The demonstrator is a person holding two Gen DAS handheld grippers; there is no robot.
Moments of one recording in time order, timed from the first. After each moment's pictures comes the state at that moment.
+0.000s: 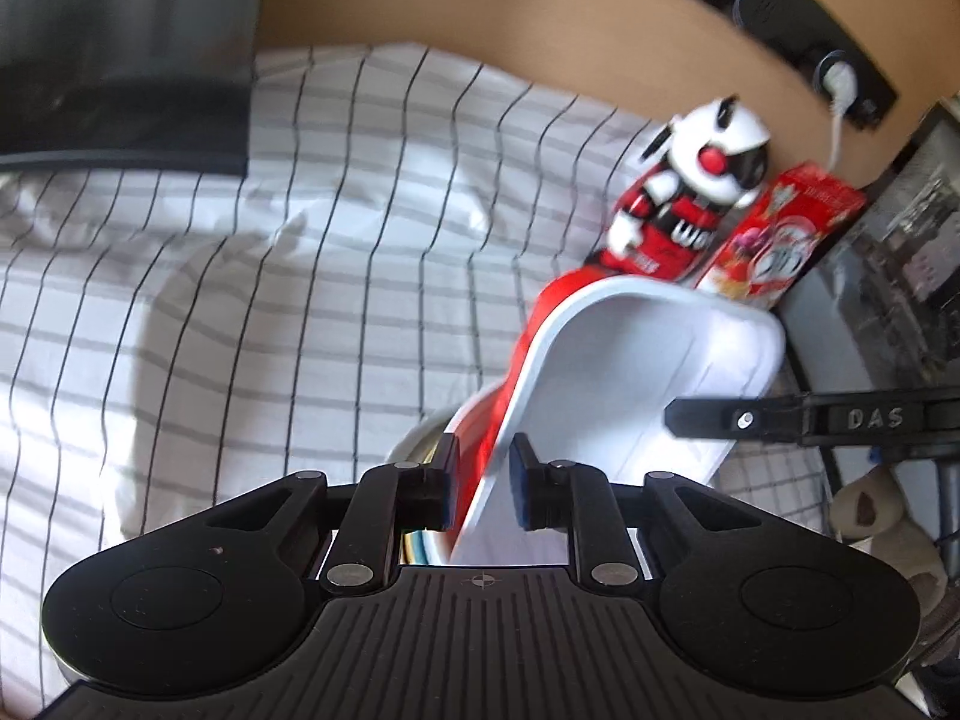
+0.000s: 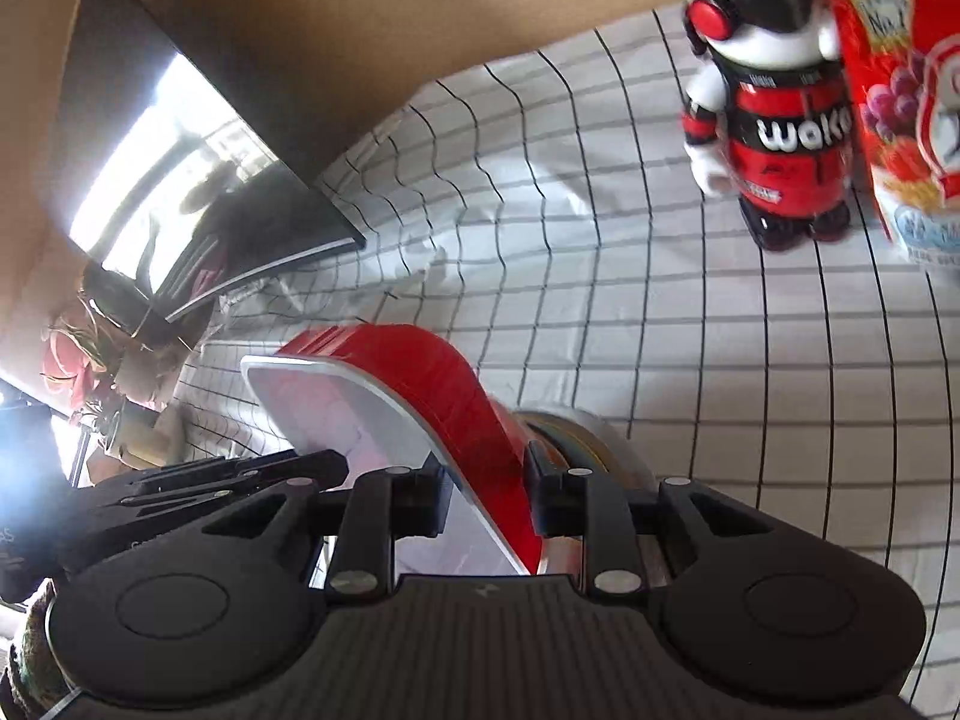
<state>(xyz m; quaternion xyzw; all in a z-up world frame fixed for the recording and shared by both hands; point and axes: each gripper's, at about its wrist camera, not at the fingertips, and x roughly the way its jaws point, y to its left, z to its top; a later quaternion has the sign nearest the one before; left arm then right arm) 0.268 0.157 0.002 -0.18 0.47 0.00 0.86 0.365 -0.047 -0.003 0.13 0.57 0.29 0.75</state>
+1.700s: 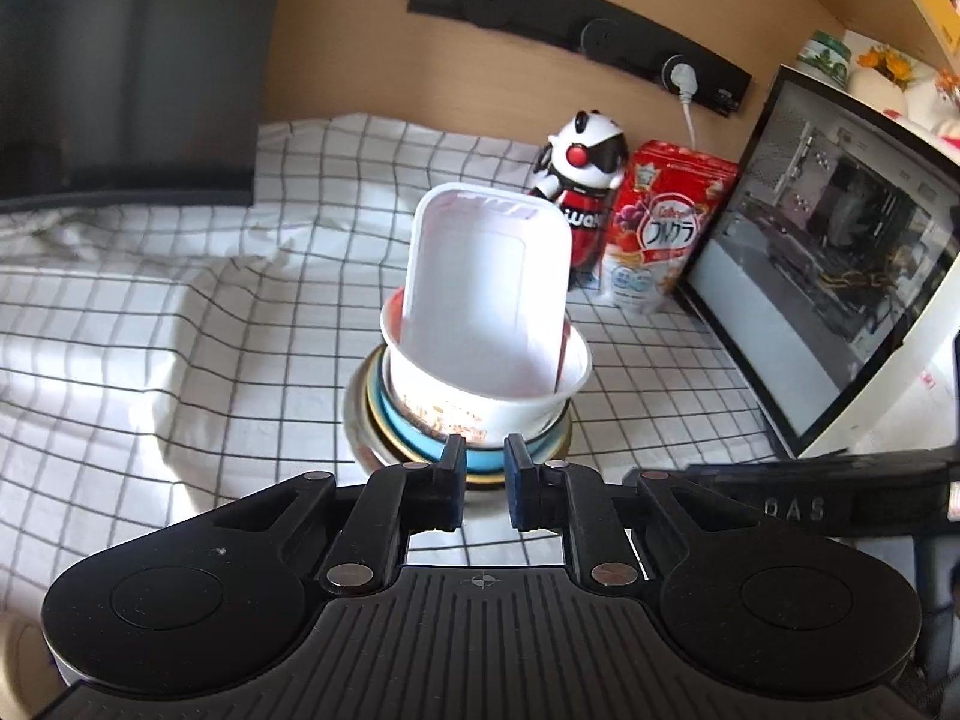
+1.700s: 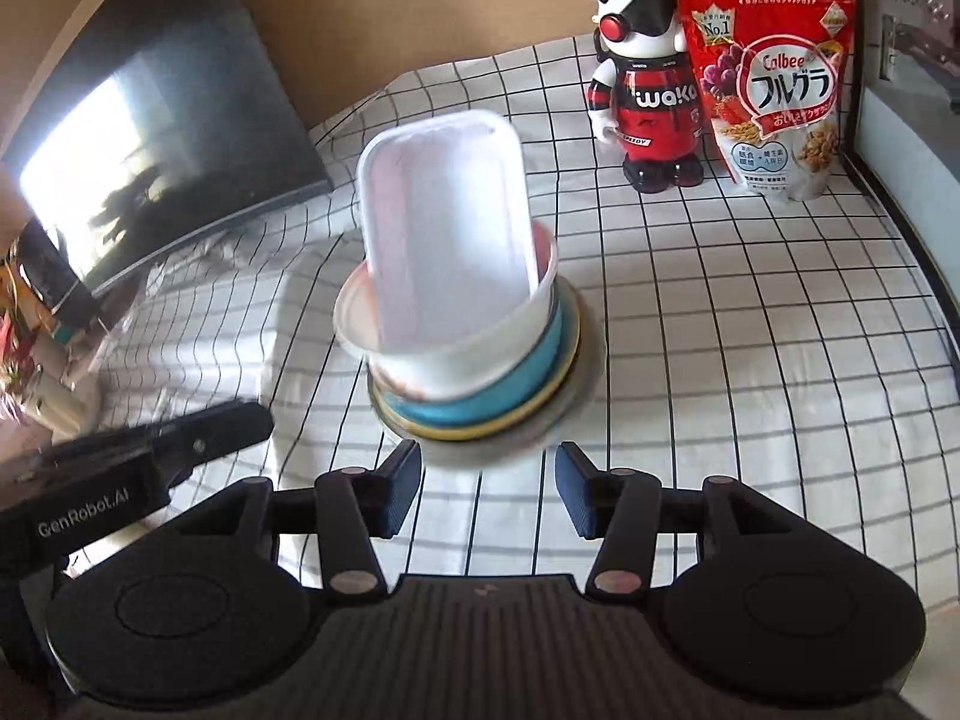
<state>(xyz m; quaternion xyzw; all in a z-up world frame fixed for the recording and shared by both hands) 0.100 0.100 0.041 -0.13 0.38 -0.02 0.92 0.156 -0.046 0.055 0.07 0.51 0.17 0.84</state>
